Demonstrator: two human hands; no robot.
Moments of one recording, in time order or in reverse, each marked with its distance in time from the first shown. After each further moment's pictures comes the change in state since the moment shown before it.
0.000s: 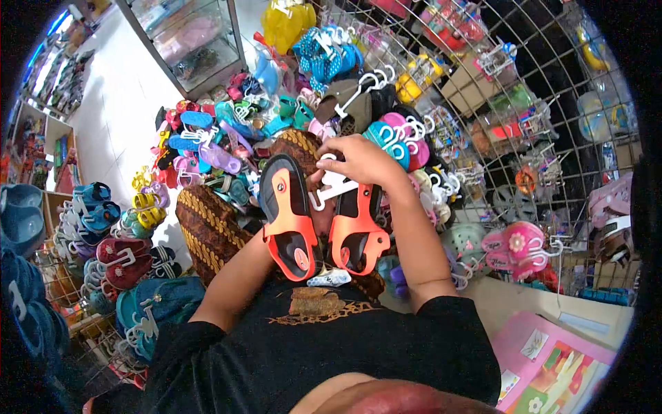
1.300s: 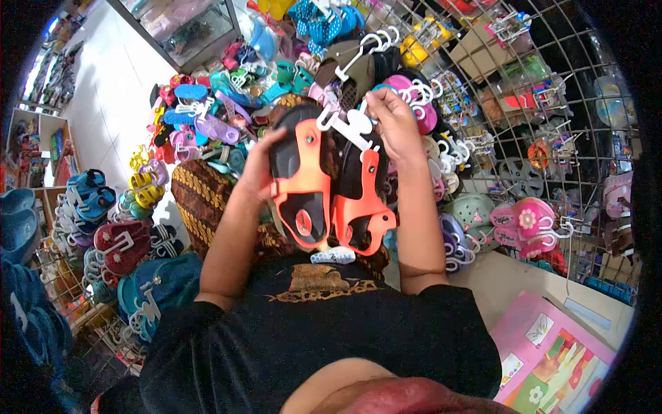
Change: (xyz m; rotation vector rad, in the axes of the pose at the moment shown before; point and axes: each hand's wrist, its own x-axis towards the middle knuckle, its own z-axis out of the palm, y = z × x) left_hand -0.037 0.070 0.083 0.317 0.411 -0.112; right_hand -0.024 0.043 0.025 1.138 0.593 0.117
